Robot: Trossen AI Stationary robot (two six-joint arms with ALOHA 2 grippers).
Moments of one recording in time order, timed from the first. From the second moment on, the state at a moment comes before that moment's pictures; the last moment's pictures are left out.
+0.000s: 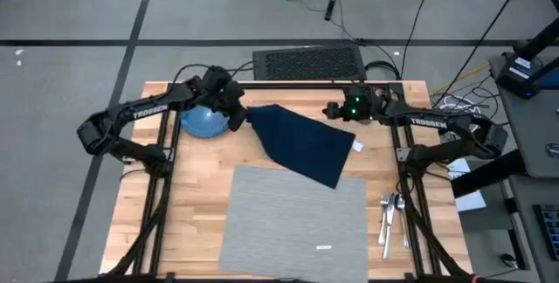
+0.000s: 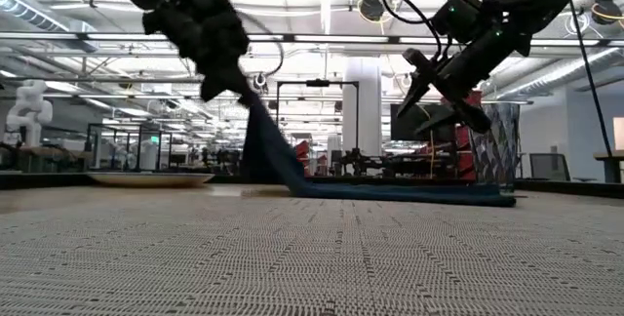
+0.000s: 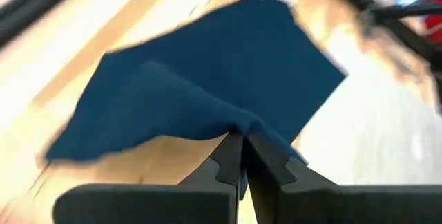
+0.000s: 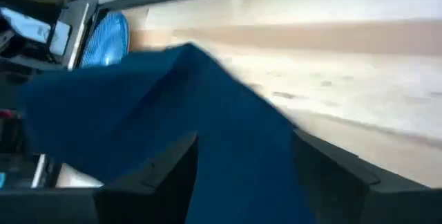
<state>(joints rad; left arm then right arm) 0.64 1.32 0.93 -0.37 0.54 -0.07 -0.62 1.23 0.65 -0.09 -0.11 0.88</state>
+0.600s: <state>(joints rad) 0.25 1.89 1.21 0.14 0.60 -0.26 -0.81 1.19 0.70 -0.09 -0.30 0.87</state>
